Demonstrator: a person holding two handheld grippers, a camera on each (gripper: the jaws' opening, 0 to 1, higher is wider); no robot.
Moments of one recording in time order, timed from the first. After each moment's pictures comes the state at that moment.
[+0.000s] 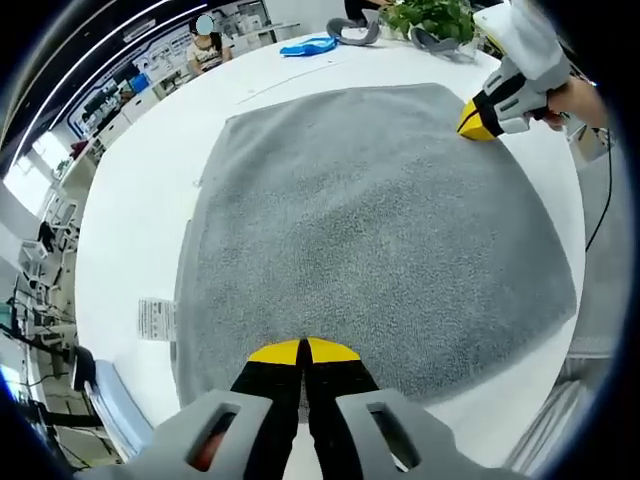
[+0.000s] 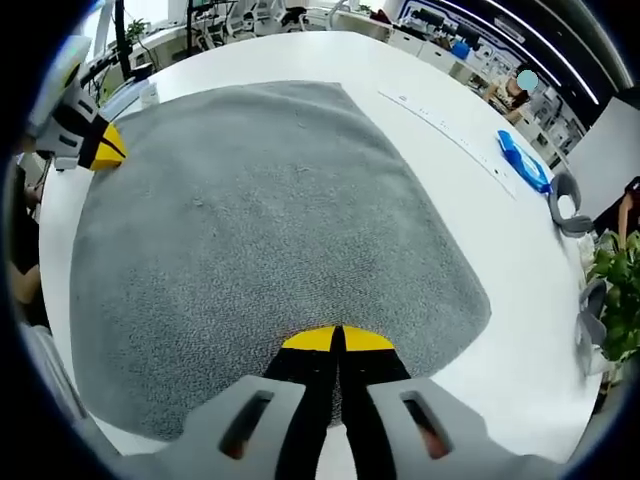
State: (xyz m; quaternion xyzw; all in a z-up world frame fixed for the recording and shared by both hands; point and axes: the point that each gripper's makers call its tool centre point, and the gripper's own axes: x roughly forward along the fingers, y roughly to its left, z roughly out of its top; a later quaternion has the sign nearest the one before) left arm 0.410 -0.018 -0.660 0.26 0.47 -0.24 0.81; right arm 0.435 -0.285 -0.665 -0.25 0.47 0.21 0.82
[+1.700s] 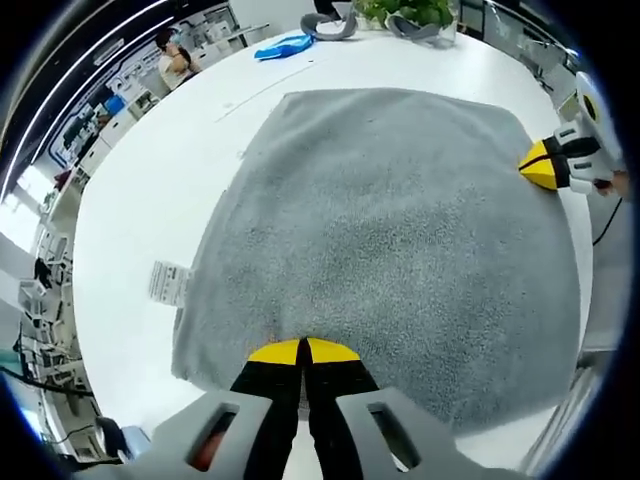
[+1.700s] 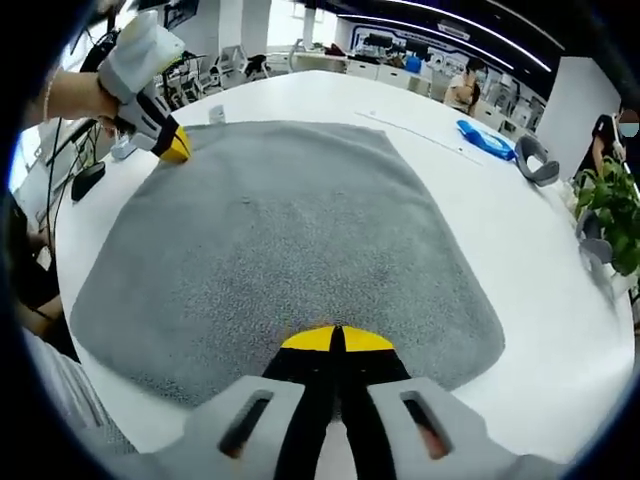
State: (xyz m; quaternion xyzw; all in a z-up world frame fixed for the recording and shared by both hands) left arm 0.461 -0.035 -0.660 0.30 0.46 -0.28 0.79; right arm 0.363 -0.284 -0.661 -0.15 0.41 0.17 0.89
